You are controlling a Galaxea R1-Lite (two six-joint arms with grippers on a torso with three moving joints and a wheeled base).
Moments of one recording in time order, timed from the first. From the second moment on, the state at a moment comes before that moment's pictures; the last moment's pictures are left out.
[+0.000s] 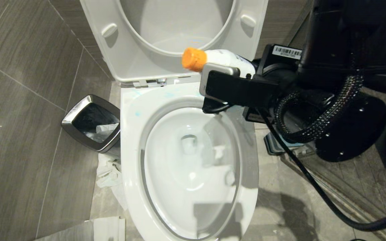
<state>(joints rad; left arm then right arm) 0.00 0.00 0.00 0.00 -0.01 0.04 0.96 1.69 -1.38 -0.30 -0.90 -1.34</state>
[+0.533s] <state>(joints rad) 0.00 0.00 0.00 0.00 -0.01 0.04 1.02 1.72 -1.41 -0.29 -1.08 -1.68</state>
